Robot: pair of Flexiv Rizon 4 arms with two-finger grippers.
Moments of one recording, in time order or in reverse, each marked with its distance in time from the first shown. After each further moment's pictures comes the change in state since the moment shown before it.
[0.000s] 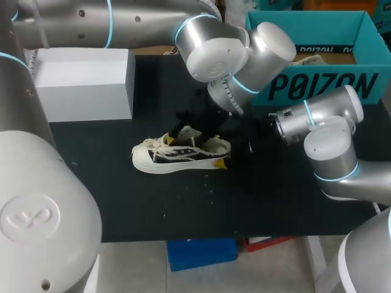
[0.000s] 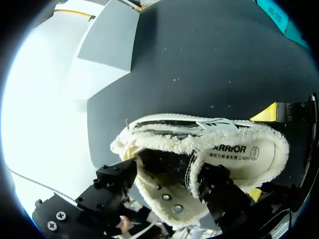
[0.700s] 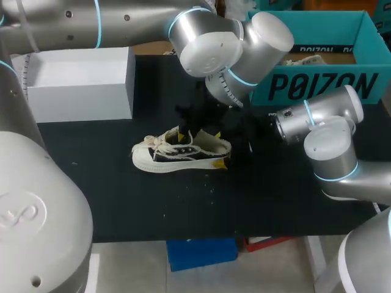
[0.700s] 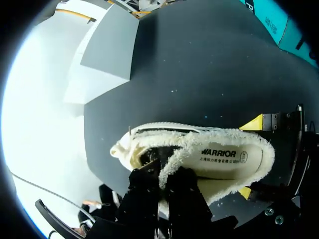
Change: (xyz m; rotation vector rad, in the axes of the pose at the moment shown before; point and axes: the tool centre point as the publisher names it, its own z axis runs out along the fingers) left arm -0.003 -0.013 -0.018 0.054 0.075 -0.016; right arm 0.000 0.000 0.000 0.000 0.000 0.001
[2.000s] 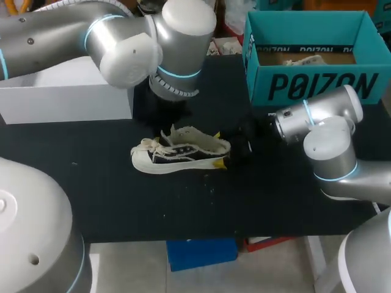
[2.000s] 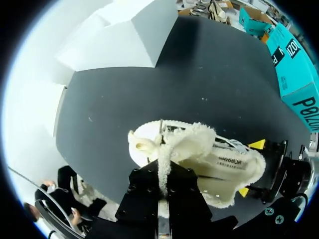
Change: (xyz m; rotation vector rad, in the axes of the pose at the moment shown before) left arm -0.054 0.017 0.024 -0.025 0.318 -0.297; right arm 0.000 0.001 0.001 0.000 0.001 -0.001
